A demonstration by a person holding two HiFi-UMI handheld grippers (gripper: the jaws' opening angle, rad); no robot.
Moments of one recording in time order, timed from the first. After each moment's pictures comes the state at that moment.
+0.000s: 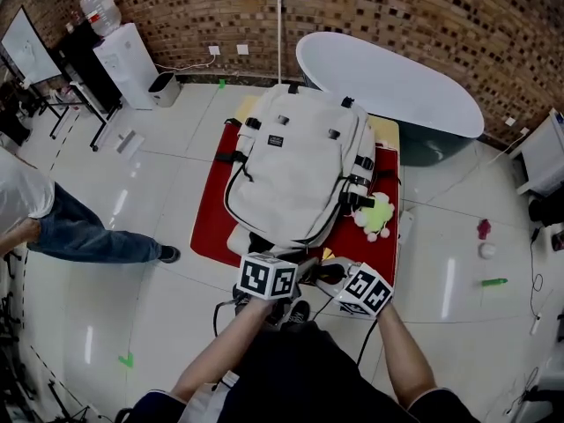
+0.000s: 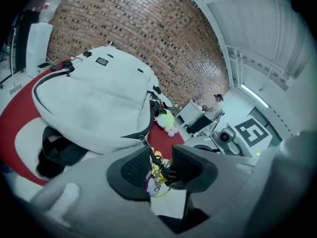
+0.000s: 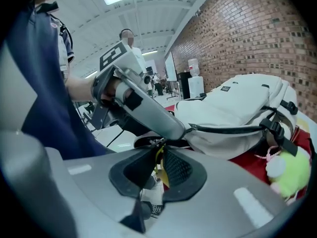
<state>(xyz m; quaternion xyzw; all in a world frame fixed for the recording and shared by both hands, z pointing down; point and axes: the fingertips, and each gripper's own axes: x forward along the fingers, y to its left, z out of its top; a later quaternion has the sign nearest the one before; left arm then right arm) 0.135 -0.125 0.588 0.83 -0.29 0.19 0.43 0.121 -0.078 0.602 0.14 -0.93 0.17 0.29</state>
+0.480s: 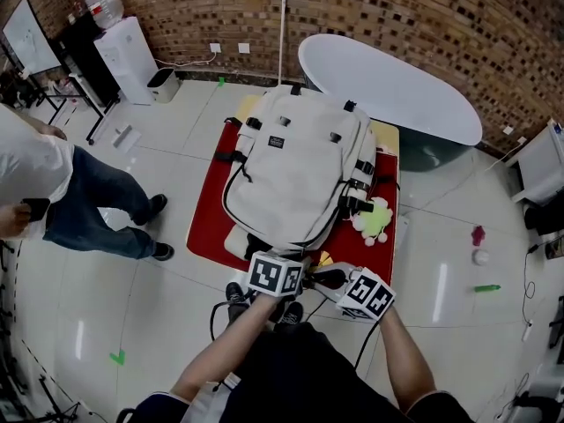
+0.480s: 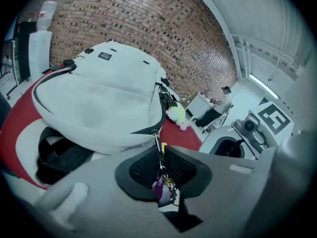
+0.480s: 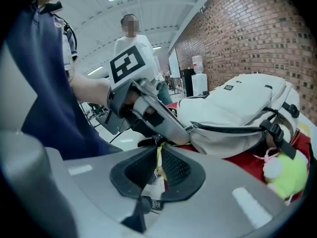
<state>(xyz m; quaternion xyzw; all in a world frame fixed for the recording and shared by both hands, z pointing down) 0.132 -0.131 0.621 0.81 -0.32 0.24 0.42 0.130 -0.069 0.601 0.12 -0.93 0.16 0.31</state>
